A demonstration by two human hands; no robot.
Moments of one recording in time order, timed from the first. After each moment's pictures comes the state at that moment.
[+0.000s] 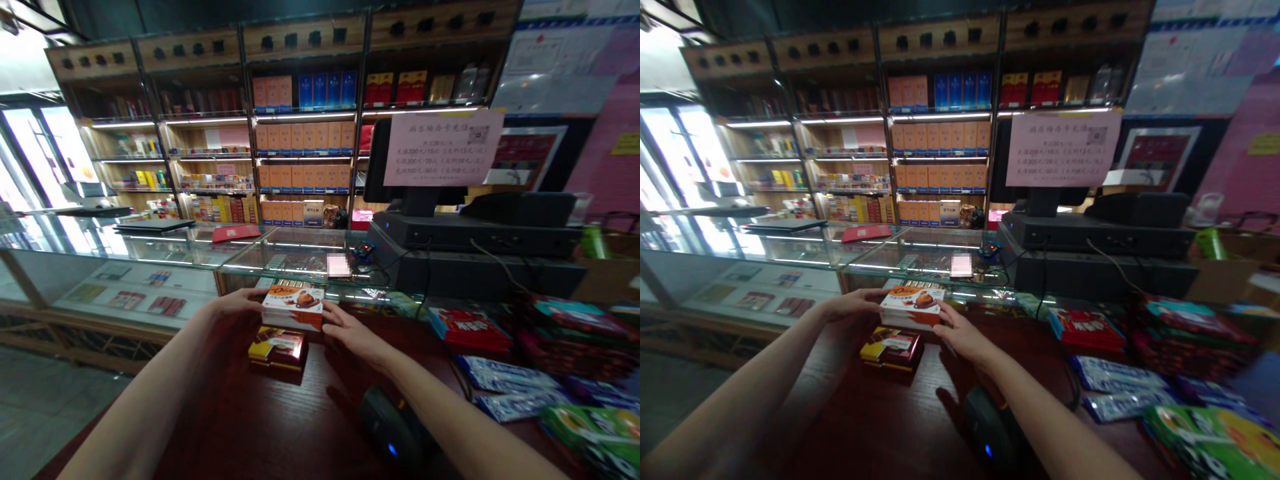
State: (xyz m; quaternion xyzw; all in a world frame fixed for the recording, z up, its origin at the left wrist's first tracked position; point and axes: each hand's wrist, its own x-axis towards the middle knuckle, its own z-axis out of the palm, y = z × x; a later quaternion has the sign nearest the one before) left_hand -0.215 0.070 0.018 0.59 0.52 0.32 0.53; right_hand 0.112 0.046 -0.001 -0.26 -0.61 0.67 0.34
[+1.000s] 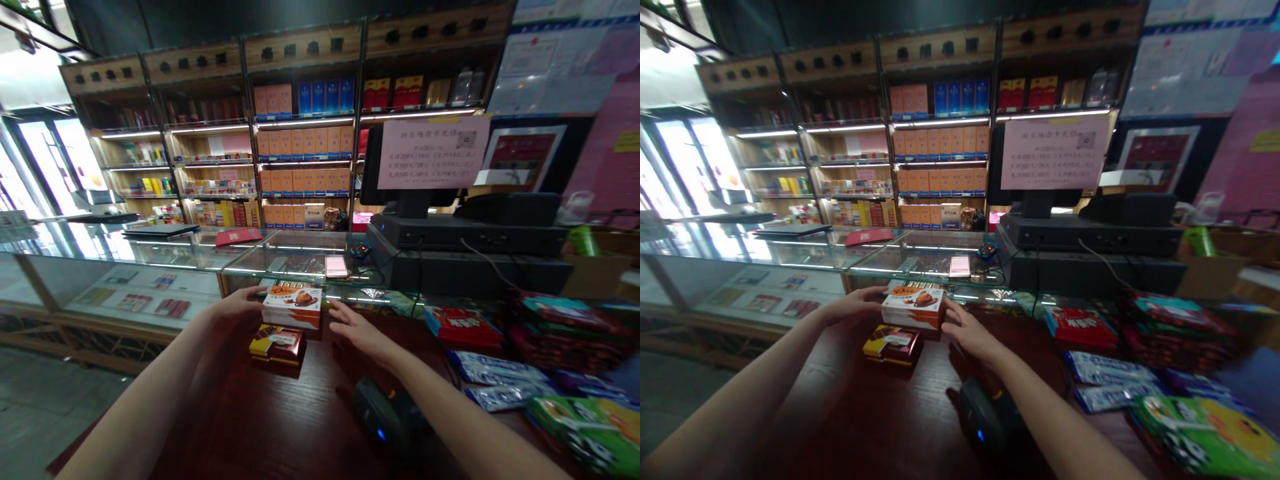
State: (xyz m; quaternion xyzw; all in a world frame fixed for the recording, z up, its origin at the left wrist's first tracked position) left_hand -0.191 0.040 0.040 0.56 0.56 0.38 0.48; right_hand 0.142 0.048 -0.004 -0.32 -0.66 0.59 0.34
